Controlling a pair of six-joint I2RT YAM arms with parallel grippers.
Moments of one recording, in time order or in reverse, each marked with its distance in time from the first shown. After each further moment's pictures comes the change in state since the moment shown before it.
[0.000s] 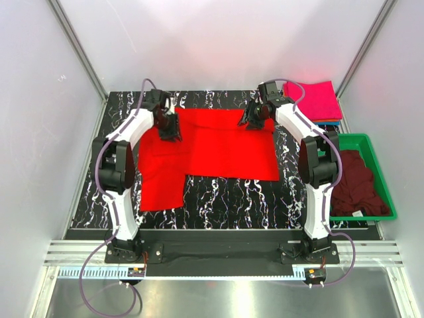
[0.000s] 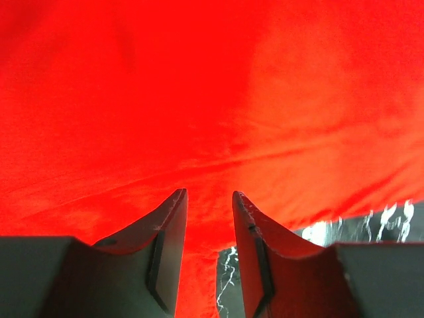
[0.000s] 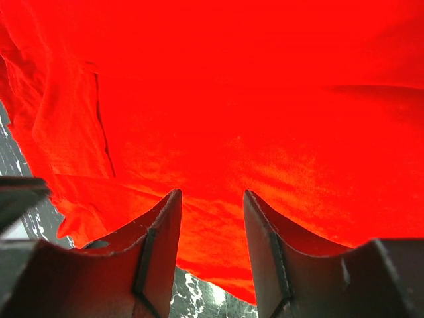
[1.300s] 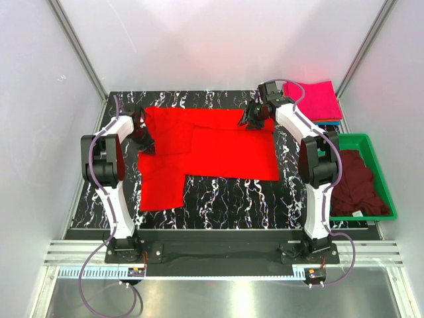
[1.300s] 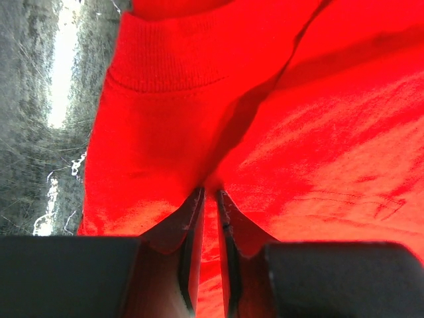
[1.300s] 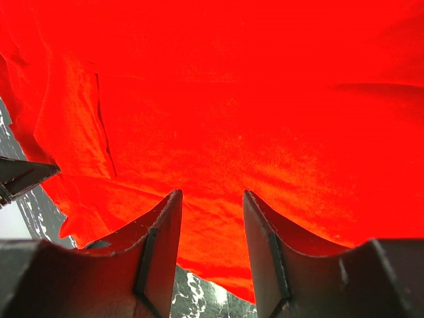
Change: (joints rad) left arm 0.234 0.064 -0.124 0.007 -0.117 -0.169; right arm 0.000 0.000 0.000 0.000 -0.004 0.008
